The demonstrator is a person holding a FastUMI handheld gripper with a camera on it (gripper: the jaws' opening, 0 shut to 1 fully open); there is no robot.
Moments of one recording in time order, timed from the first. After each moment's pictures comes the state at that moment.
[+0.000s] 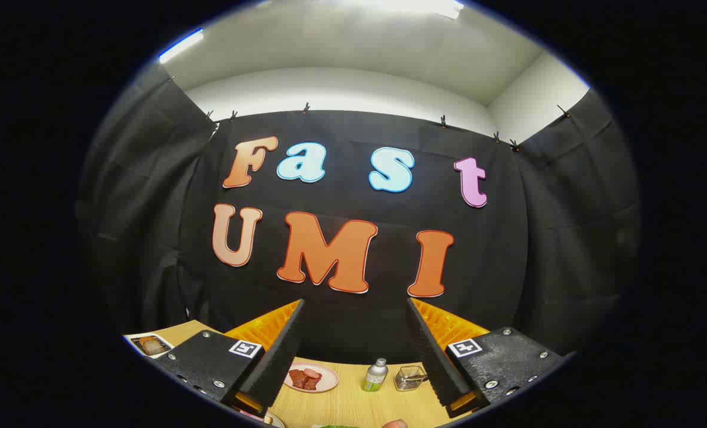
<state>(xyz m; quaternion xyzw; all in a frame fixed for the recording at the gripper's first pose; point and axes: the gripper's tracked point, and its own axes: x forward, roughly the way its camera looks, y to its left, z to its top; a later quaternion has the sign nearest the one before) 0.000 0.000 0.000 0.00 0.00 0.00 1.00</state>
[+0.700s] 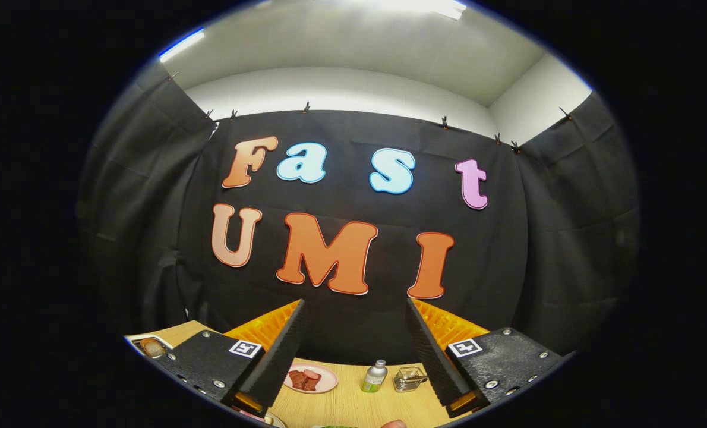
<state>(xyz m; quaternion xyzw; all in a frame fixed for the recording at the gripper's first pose) 0.002 -0.002 0.002 0.00 0.01 -0.01 1.00</state>
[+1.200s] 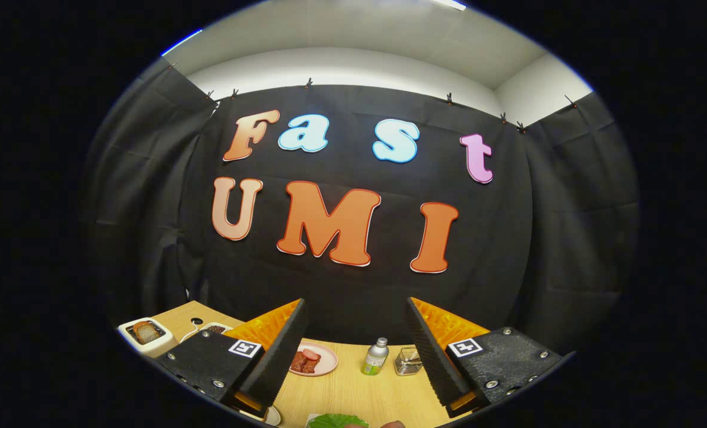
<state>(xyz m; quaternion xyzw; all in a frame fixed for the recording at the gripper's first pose) 0.002 0.004 -0.057 -0.01 0.07 0.01 1.00</state>
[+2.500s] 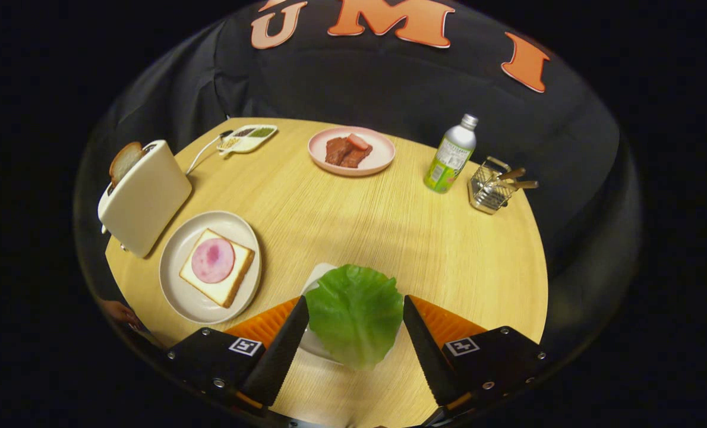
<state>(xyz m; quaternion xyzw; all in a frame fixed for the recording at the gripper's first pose) -0.116 0.024 -0.390 -0.08 0.54 0.18 0.82</state>
